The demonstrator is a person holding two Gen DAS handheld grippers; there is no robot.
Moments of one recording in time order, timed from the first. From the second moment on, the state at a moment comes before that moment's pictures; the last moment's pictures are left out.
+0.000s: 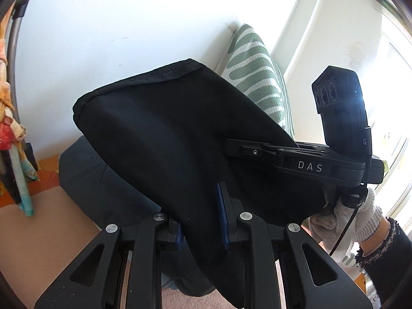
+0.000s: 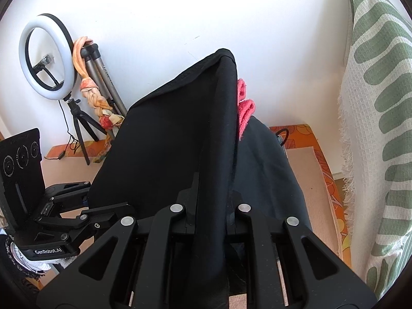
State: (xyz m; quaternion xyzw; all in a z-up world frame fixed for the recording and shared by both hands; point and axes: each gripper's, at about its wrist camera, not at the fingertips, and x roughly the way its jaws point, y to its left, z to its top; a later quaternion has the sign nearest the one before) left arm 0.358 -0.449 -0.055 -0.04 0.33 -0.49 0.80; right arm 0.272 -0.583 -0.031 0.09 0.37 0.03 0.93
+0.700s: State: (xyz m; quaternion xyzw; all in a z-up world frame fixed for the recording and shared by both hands) left arm 0.367 -0.456 -0.085 -0.01 0.39 -0.41 0.82; right arm 0.284 -0.605 -0.067 0.05 0.40 -0.13 0.91
